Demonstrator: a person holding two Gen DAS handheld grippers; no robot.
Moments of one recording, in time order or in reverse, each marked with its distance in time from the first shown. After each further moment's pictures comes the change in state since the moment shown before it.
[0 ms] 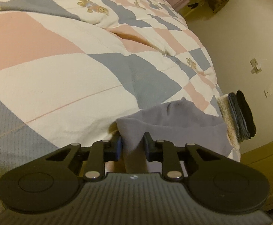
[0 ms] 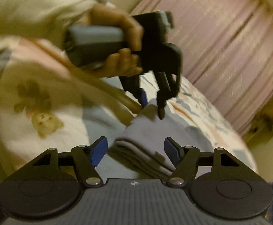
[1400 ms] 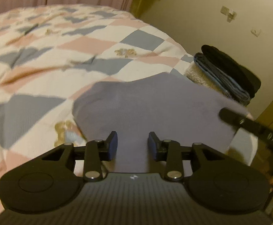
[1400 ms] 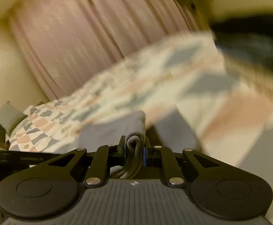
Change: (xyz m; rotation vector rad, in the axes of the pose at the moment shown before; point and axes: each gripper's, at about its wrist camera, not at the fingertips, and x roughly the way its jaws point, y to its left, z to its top) left arm 0.112 -0.246 -0.062 0.520 -0.097 0.135; right arm 0.009 -0.383 -0.226 1.182 -0.070 0.139
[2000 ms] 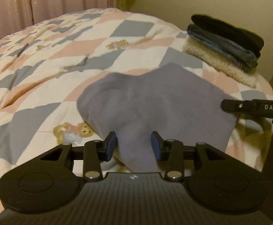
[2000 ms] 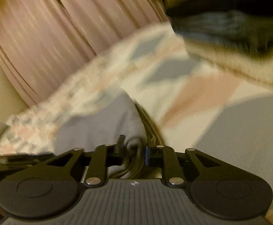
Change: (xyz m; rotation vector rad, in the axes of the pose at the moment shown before) left arm 0.010 -0.028 -0.018 0.213 0.018 0.098; right arm 0.001 -0.058 -0.032 0.182 0.088 -0.144
